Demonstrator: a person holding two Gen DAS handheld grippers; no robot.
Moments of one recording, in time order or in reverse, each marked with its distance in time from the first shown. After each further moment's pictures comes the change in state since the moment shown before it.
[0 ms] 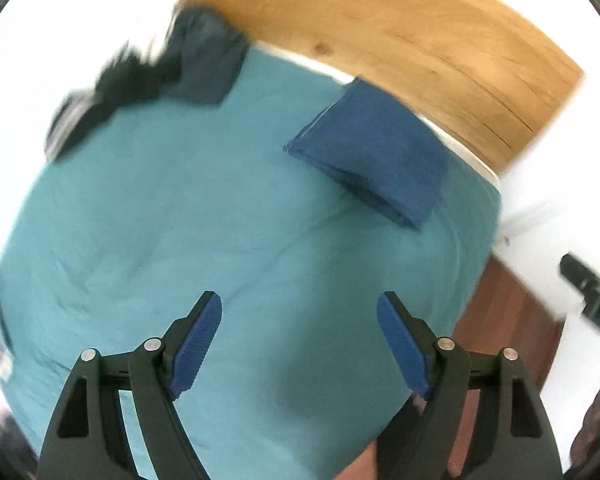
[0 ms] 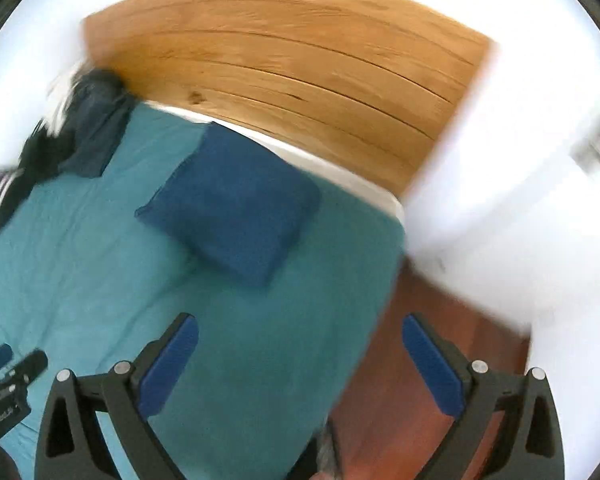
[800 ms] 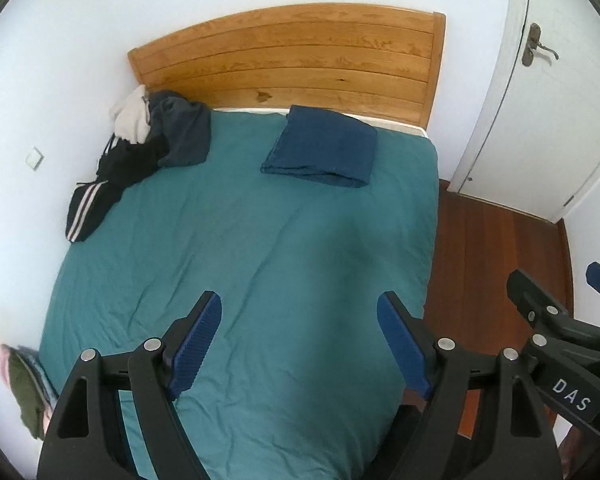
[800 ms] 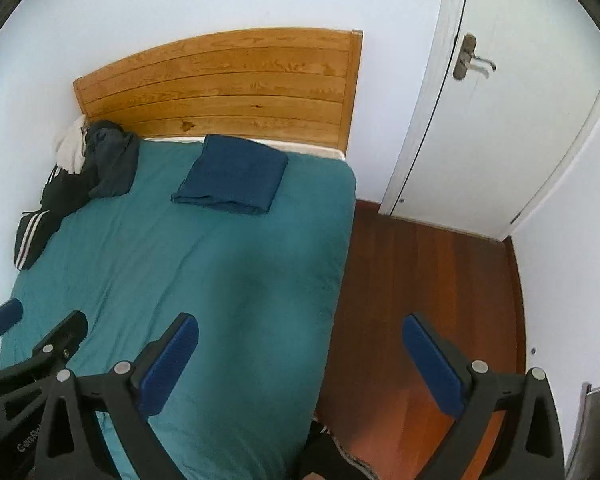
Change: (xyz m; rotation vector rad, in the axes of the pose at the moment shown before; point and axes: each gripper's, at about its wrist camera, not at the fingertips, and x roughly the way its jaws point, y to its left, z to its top) left arm -0.104 -0.014 -0.102 0.280 -0.136 -0.013; right arm -0.221 0.028 -0.239 0.232 -0.089 0.001
